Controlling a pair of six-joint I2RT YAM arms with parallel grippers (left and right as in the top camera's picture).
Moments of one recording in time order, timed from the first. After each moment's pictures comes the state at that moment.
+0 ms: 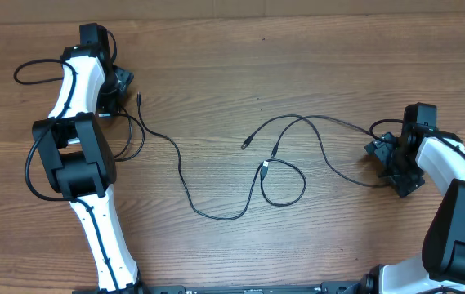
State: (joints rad) left arm 0.15 2.42 2.02 -0.93 -0.09 -0.97; right arm -0.25 1.71 0.94 -0.65 0.04 0.78
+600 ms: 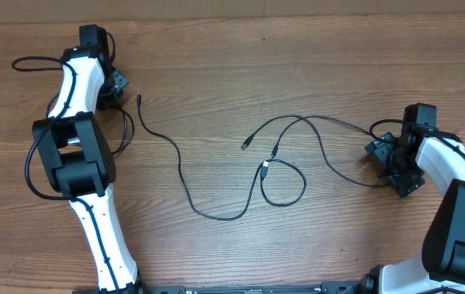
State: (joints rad) left arm 0.16 2.43 2.03 -0.93 -0.17 -0.69; right arm -0.25 1.71 0.94 -0.65 0.04 0.78
